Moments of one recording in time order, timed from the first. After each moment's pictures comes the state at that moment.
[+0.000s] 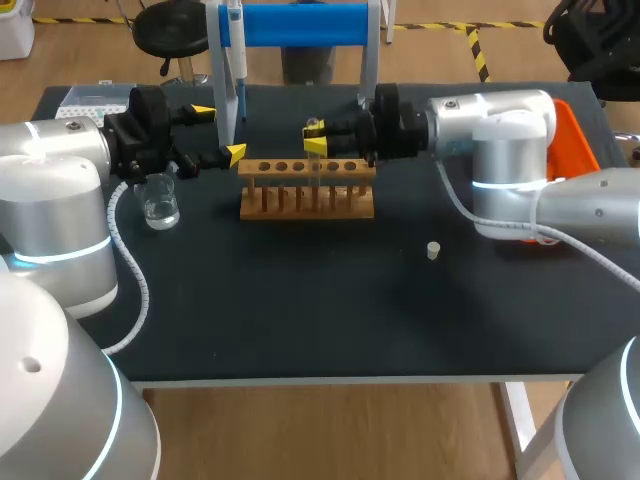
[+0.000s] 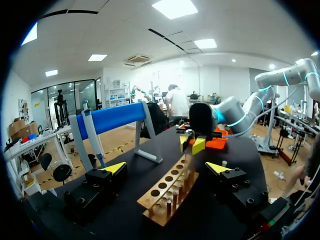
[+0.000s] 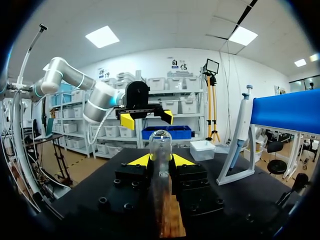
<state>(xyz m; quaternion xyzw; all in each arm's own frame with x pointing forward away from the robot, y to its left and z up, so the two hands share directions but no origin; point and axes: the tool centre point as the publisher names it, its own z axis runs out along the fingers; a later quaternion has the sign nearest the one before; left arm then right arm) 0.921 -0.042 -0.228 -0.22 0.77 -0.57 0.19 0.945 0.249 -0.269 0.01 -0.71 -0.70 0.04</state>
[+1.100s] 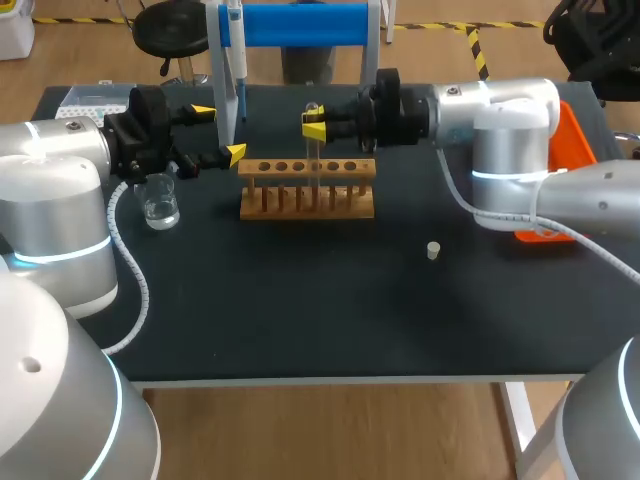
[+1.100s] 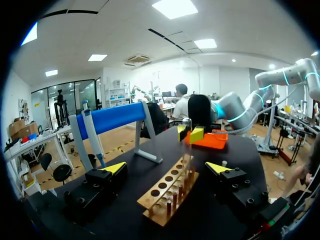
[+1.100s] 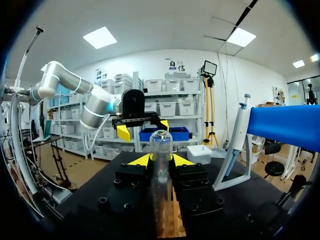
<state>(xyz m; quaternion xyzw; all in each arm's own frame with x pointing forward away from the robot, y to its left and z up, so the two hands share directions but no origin) 0.921 -0.042 -0.228 -0.22 0.77 -0.57 0.19 0.951 0.251 -0.243 0.00 -0.71 -0.70 0.03</state>
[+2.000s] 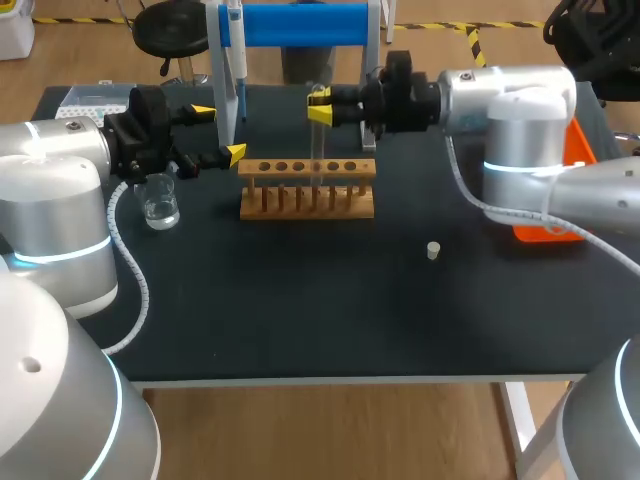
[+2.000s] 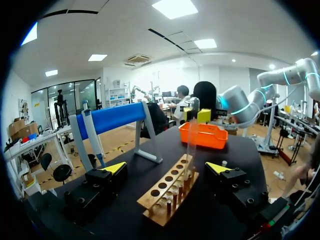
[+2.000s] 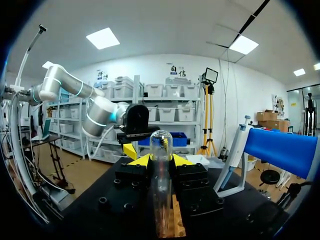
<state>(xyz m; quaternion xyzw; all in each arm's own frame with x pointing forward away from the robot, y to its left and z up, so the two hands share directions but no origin) 0.921 -0.042 -0.228 -0.22 0.77 -0.57 0.19 0.941 0.241 -0.200 0.01 -0.70 -0.71 0.01</state>
